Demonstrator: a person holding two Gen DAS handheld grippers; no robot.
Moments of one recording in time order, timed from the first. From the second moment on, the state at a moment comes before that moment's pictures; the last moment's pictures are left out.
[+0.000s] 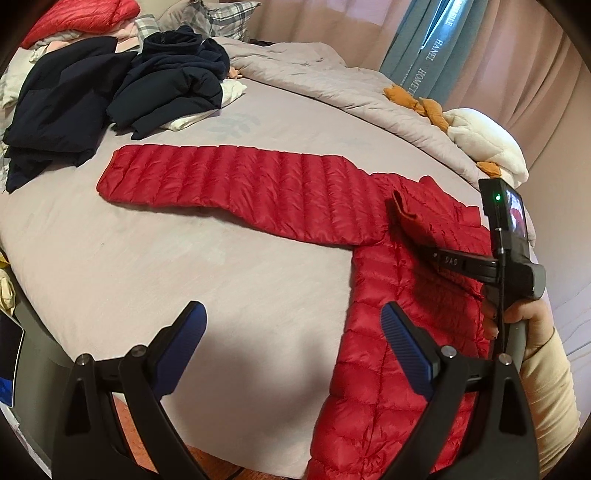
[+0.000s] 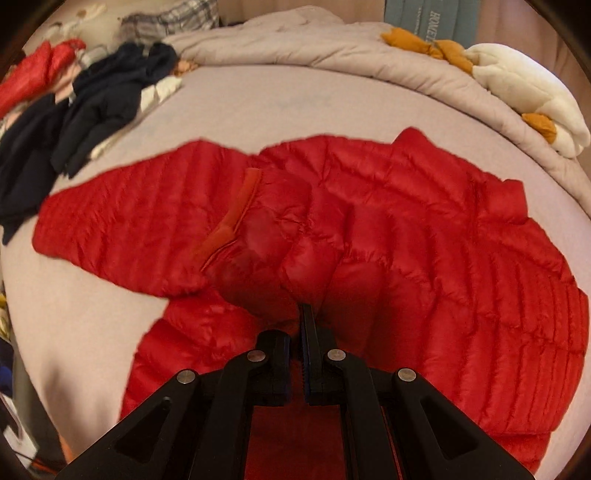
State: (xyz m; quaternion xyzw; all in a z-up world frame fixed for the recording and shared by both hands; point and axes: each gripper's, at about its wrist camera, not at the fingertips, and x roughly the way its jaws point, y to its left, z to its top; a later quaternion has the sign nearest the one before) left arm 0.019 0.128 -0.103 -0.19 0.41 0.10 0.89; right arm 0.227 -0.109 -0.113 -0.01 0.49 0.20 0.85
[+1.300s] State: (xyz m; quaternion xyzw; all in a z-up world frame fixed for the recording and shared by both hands) left arm 0.021 0.074 -0.057 -0.17 0.36 -0.04 0.92; right arm -0.002 -0.252 0.045 0.08 0.18 0.06 0.98
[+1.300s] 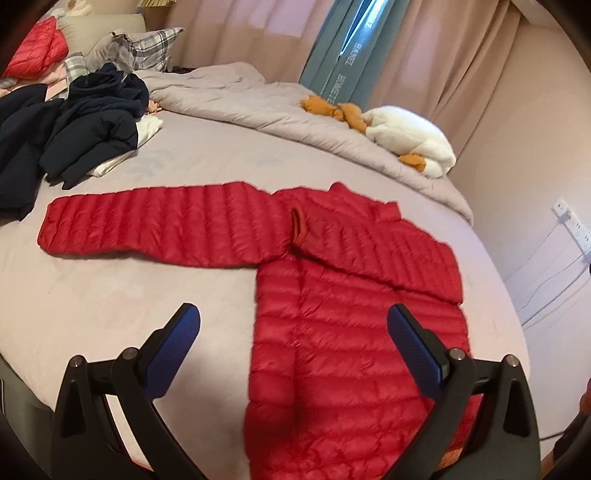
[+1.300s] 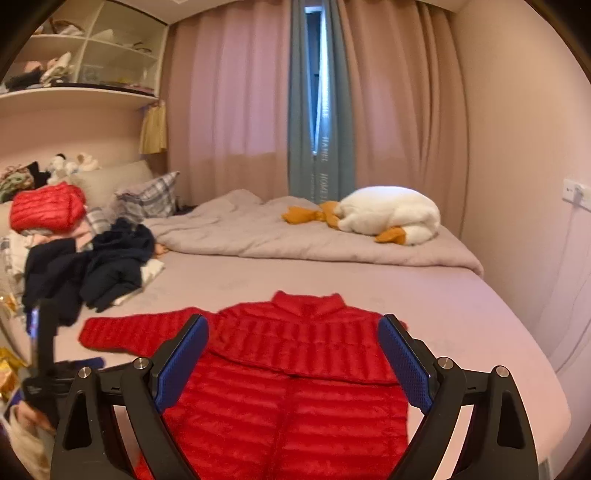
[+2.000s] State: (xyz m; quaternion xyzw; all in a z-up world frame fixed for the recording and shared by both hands) left arm 0.015 0.030 0.032 -0.19 0.32 -0.12 0.92; right arm -0.029 -0.250 0.061 0.12 0.13 0.10 0.98
